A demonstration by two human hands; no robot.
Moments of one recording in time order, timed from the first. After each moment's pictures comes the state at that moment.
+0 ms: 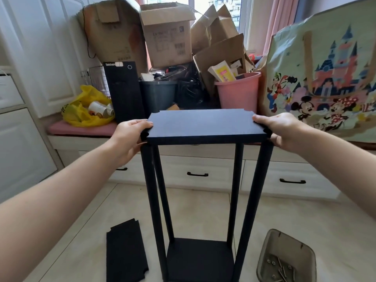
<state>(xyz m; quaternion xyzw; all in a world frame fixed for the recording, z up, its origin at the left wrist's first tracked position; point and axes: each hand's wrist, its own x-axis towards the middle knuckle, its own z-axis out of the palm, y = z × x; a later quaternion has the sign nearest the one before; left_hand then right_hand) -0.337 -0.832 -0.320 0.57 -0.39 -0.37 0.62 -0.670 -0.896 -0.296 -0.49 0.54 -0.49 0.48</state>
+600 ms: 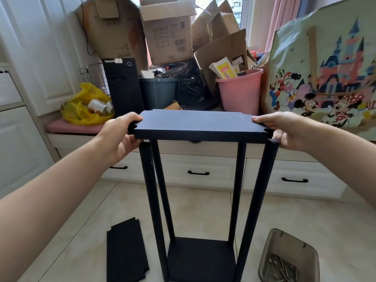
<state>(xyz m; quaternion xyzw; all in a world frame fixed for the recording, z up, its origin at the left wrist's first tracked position) -0.328 -0.817 -0.311 0.51 -0.33 -0.44 0.66 -0.672 -0.895 -0.295 -0.48 0.51 -0.43 0.57</state>
